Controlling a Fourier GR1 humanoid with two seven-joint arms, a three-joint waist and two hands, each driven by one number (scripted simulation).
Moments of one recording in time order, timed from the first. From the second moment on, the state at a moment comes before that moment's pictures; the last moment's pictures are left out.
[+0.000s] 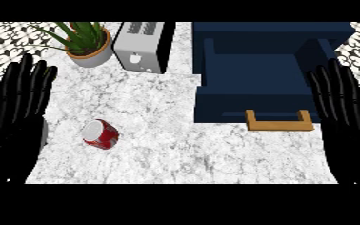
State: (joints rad) left arm -0.01 0.12 0.01 -2.10 0.02 -0.05 -0.01; right arm 0.01 -0.11 0.05 -2.10 -0.02 0.00 0.01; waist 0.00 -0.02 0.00
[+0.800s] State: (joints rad) left arm 0.17 0.03 -0.13 -2.22 -0.16 0.07 0.32; right arm 0.11 -0.10 -0.02 -2.10 0.01 -0.04 0.19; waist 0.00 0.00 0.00
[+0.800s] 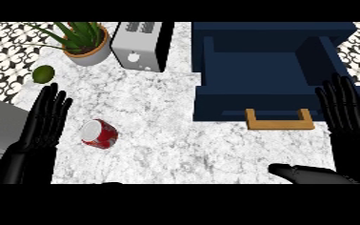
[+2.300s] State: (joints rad) left arm 0.14 0.02 -0.01 -1.95 -0.10 0.12 0.20; right arm 0.25 -0.09 -0.16 -2.07 -0.06 0.12 0.05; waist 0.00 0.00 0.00
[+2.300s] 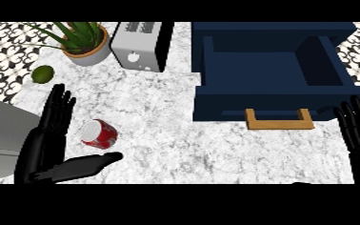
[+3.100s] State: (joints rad) left arm 0.17 0.02 0.06 -1.68 -0.07 0.13 -0.07; right arm 0.24 -0.07 -0.20 -2.01 -0.05 0.17 0.01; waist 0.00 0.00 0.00
